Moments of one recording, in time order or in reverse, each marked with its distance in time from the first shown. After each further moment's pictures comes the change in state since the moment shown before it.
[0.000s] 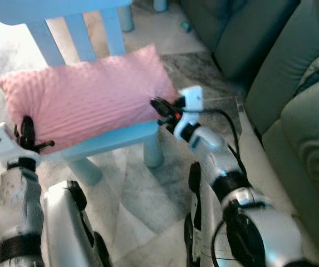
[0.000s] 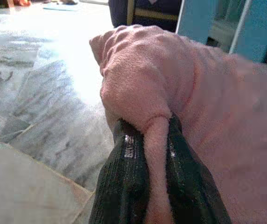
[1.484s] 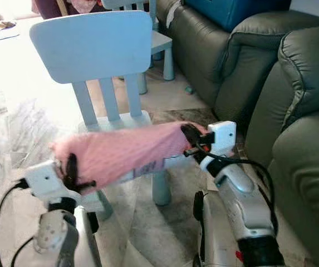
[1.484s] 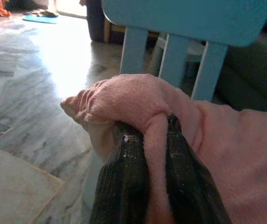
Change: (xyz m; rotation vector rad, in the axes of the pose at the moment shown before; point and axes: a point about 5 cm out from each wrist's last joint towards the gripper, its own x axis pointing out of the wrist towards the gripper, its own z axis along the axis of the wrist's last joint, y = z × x) left arm -0.092 -0.059 -0.030 -0.010 0.250 -0.083; right arm -0.085 0.003 -0.015 -0.073 0.011 -0.237
